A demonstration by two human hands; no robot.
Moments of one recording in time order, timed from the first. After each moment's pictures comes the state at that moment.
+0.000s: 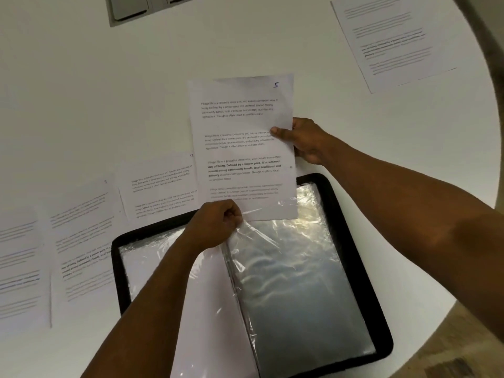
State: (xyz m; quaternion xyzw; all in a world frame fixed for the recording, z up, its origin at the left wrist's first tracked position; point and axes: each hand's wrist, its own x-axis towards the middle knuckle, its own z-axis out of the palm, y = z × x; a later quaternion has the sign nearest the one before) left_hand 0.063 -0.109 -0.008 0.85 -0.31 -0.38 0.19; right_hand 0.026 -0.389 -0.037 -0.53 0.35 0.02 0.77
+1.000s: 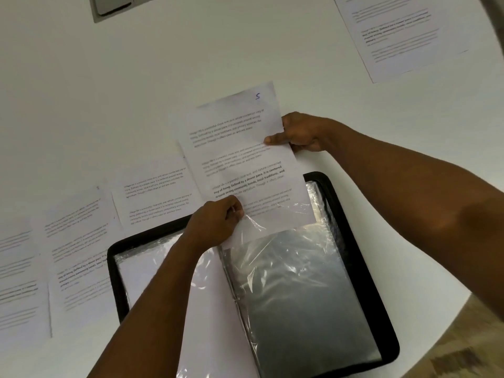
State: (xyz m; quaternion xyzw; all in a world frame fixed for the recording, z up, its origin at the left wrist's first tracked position) left_hand 0.069 -0.124 -0.024 0.86 -0.36 -0.35 0.14; right_hand 0.037 -0.416 -0.040 -0.64 0.27 0.20 0.69
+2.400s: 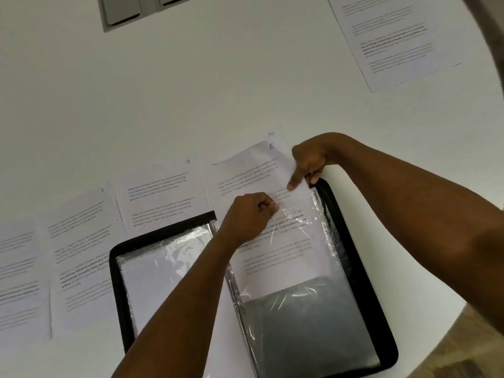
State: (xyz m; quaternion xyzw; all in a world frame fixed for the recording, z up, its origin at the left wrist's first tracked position) left_hand 0.034 -0.177 -0.018 0.84 -0.30 -0.37 0.25; right_hand 0.015 -0.409 -0.019 -0.73 0.19 0.46 0.46
